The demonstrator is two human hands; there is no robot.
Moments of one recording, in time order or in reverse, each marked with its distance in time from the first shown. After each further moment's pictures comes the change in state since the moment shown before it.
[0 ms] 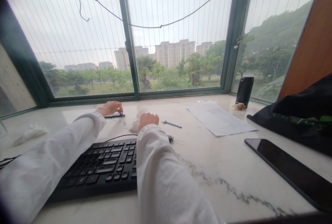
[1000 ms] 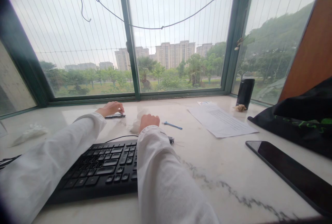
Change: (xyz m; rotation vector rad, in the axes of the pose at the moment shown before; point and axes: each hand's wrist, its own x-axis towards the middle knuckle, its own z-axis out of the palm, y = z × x) left_hand 0.004 -0.005 0.006 -0.046 0.019 0.021; right_hand 0.001 0.001 0.003 0.001 -0.020 -0.006
